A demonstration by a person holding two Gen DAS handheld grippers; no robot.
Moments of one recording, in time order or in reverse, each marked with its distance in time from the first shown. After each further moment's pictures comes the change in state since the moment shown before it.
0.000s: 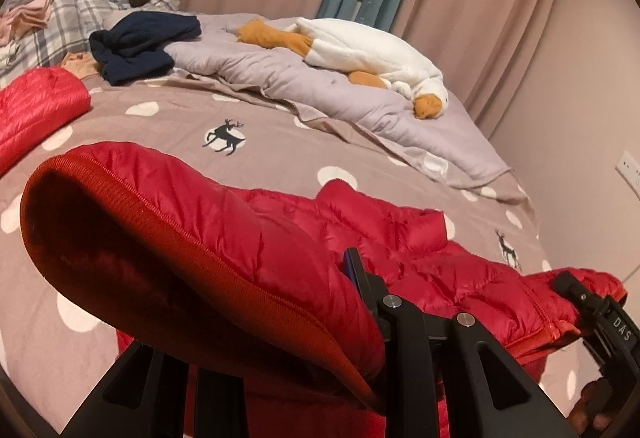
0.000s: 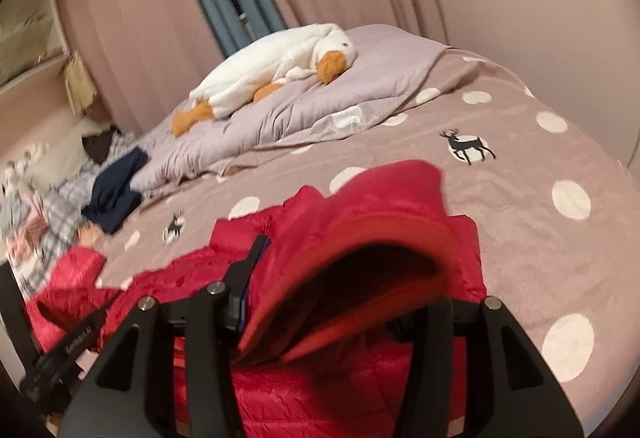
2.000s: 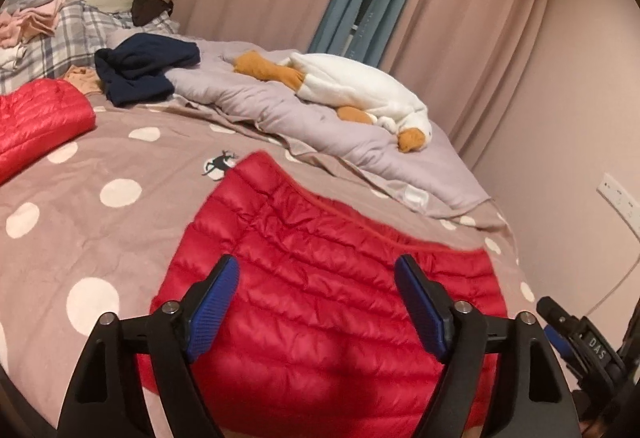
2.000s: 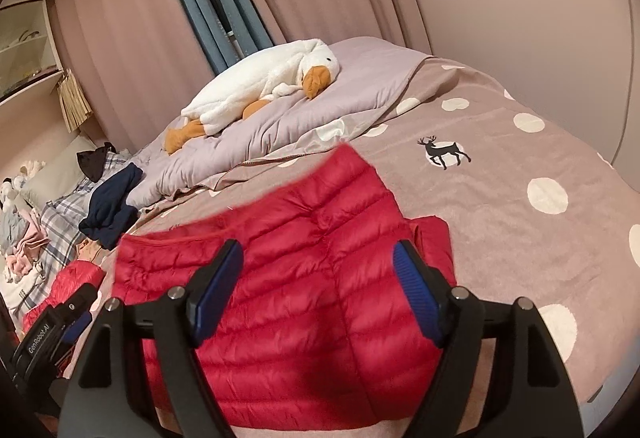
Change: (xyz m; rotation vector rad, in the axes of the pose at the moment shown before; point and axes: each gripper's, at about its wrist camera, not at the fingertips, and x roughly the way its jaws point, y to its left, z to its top) left arm -0.037 0.007 0.001 -0.033 -0.117 -0.050; right arm -0.024 -0.007 -0.006 0.010 -0.040 -0.029
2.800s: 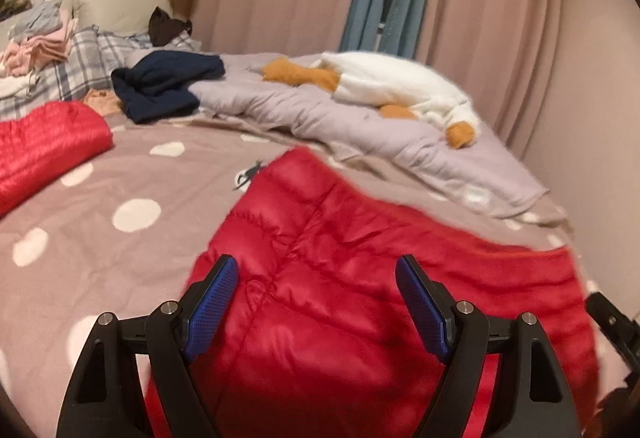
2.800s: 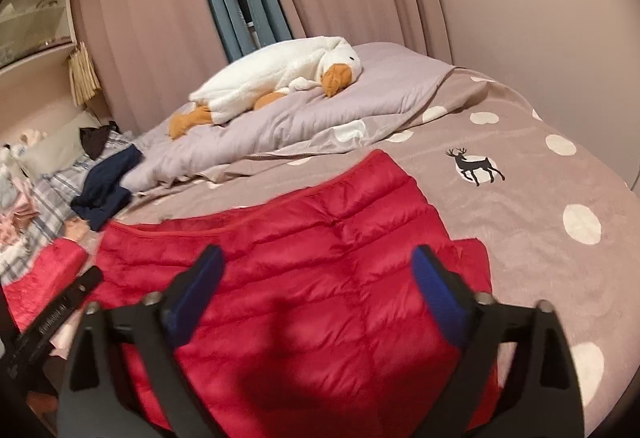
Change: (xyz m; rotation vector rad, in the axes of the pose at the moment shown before) left arm 0.079 0.020 -0.009 0.088 -0.027 0.192; right arm 0.064 0.009 -0.009 -0.121 -0.019 -0.014
